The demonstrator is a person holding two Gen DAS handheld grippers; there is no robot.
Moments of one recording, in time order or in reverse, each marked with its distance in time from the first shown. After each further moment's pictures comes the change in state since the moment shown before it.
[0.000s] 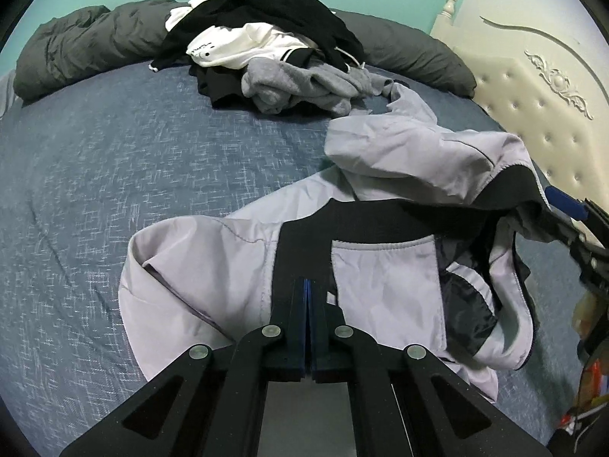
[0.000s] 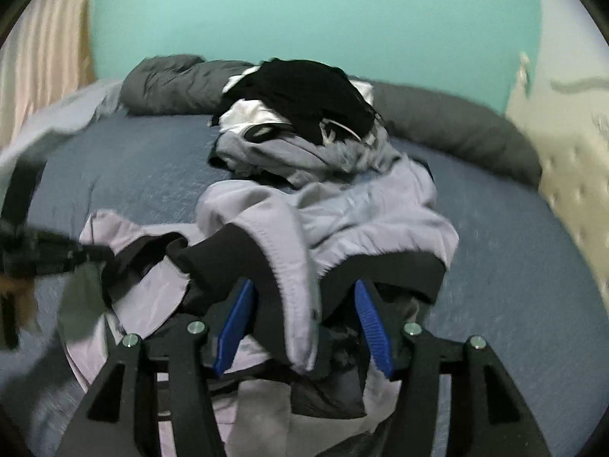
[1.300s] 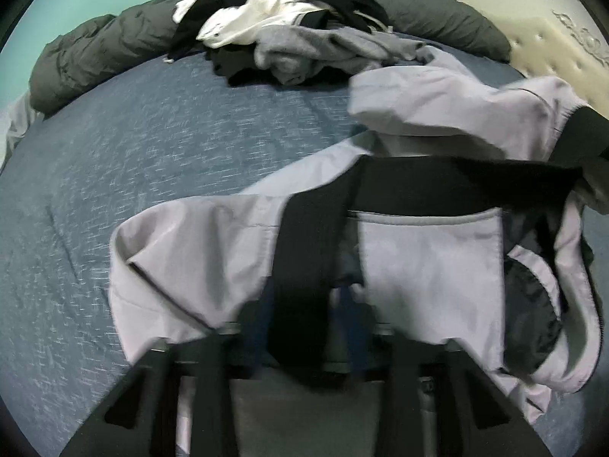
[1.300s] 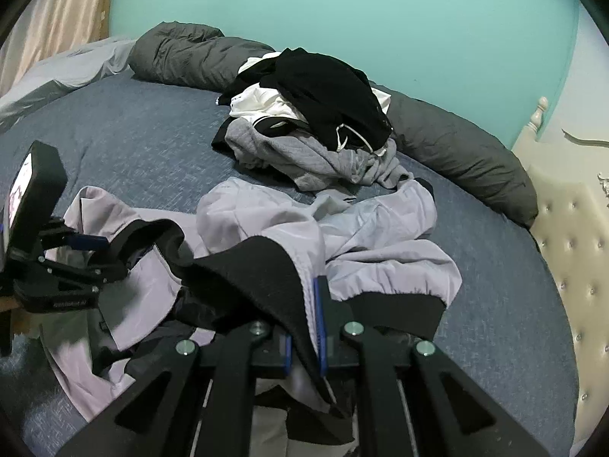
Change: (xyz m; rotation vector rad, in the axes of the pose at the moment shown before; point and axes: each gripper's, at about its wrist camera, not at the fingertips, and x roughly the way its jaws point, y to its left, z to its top) left arm 0.041 -0.005 -0.003 0.018 0.073 0.190; right arm 0.024 0.023 0.026 -0.130 0.044 -0.072
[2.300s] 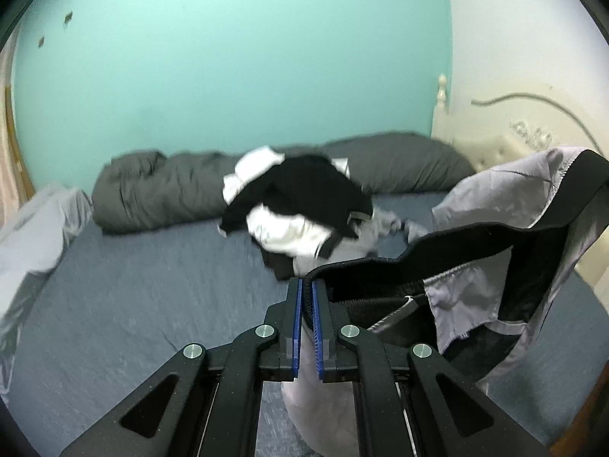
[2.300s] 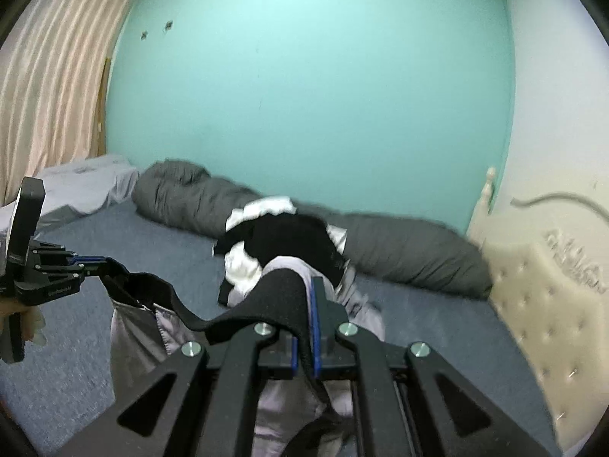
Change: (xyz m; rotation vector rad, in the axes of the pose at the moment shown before) left arm -0.338 0.009 0.076 0.044 -0.492 0.029; right arm -0.259 -0.061 0.105 0.122 -0.411 -0.039
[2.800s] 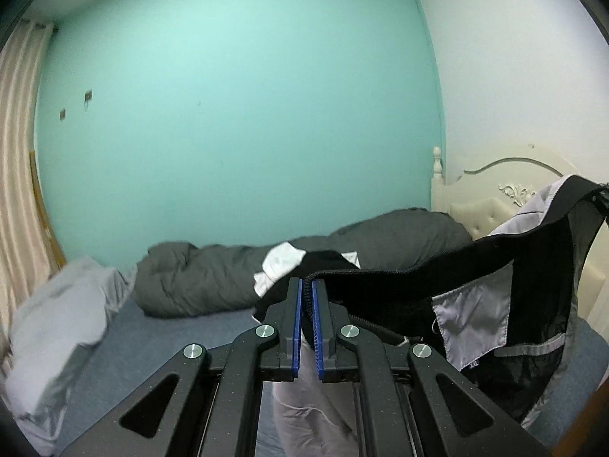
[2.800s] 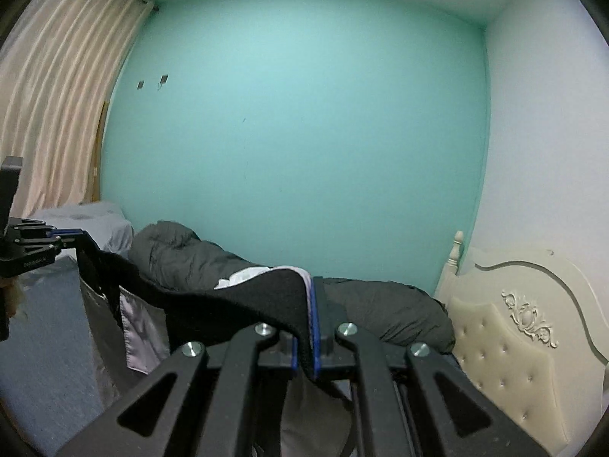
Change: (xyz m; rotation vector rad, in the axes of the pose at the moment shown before) left arm -0.169 0.008 0.110 0.073 -0.223 0.069; right arm -0.120 -0.031 0.121 0.009 -0.149 -0.047
